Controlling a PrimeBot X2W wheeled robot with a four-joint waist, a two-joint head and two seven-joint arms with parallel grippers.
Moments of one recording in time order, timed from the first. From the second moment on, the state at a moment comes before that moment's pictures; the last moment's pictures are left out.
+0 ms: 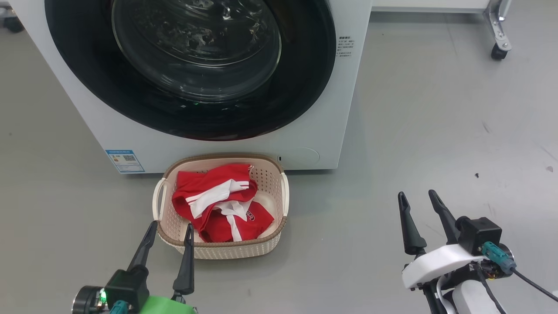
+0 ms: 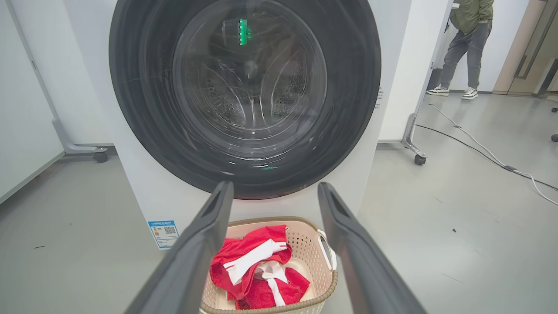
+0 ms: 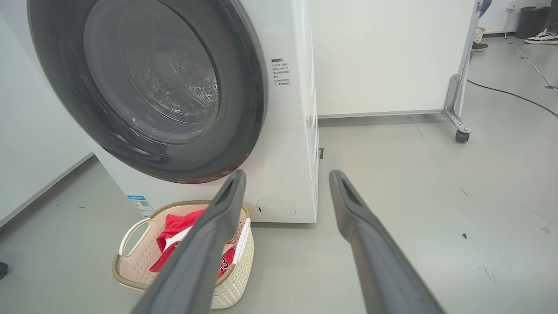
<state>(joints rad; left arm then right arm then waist) 0.05 0.07 -0.27 0.09 -0.29 0.08 -0.25 -0.09 -0.06 0.20 0.32 0.36 0.08 -0.25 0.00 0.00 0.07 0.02</state>
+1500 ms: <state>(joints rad) 0.11 0.08 -0.27 0.06 -0.30 0.08 -0.24 0.08 -0.06 0.21 0.16 0.34 0.05 -0.25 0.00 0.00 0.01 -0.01</state>
